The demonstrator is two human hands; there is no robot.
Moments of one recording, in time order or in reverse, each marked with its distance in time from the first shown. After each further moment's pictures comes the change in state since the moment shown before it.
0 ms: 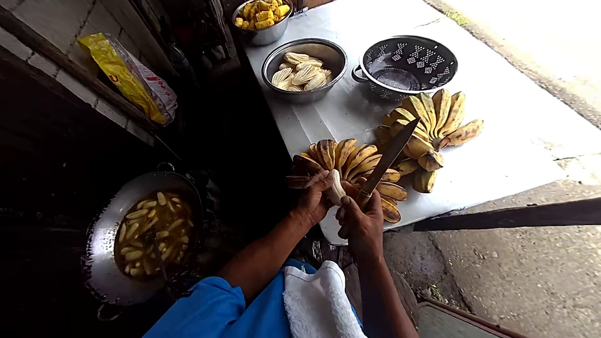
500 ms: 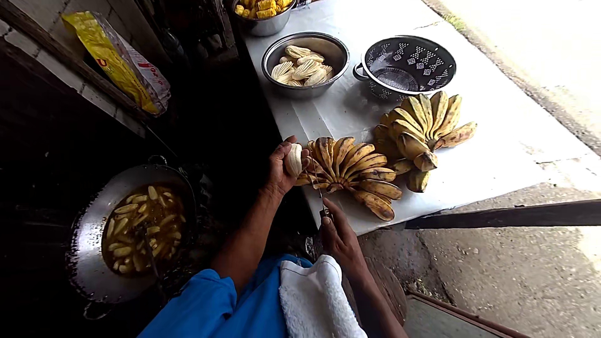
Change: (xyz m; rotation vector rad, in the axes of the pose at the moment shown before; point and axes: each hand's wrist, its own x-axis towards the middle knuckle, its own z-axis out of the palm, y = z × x) left_hand 0.011 0.089 -0.019 -0.122 0.011 0.231; right_hand -0.046 0.007 0.001 -0.509 -0.344 0.062
